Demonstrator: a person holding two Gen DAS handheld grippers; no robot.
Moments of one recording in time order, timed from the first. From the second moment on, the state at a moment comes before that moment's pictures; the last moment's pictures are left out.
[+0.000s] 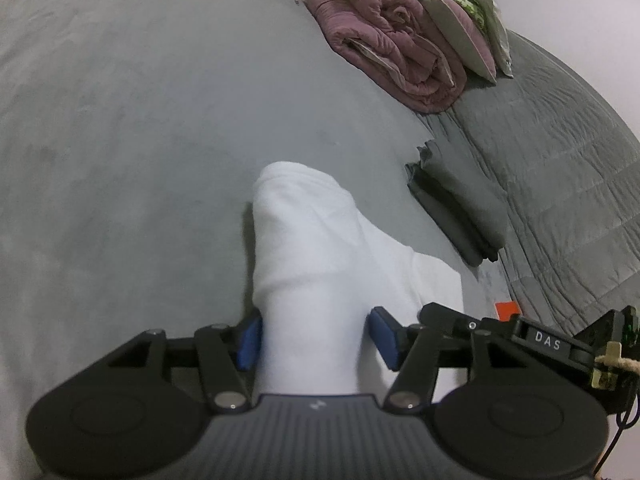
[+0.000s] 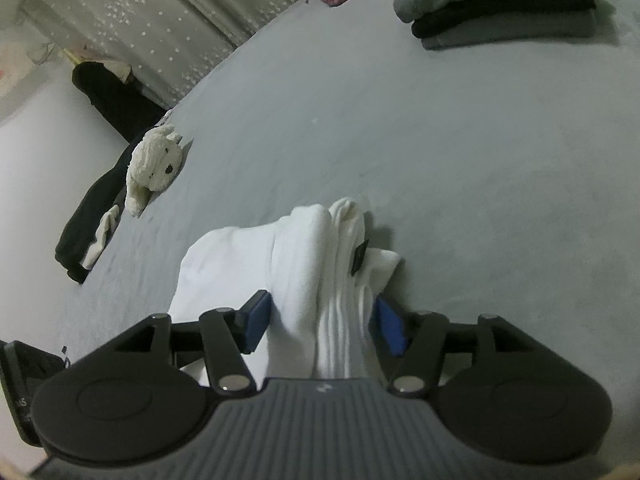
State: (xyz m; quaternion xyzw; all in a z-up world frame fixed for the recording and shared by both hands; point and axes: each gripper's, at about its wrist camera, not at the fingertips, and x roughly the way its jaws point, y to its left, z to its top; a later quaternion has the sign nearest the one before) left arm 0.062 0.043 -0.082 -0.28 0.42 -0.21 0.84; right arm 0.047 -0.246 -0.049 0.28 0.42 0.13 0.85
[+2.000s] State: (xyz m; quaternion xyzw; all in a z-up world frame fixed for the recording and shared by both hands) left arm 0.247 -0.192 0.055 -0.17 0.28 -0.39 0.86; right arm 0.128 -0.405 0.045 0.32 0.18 0.02 0.93
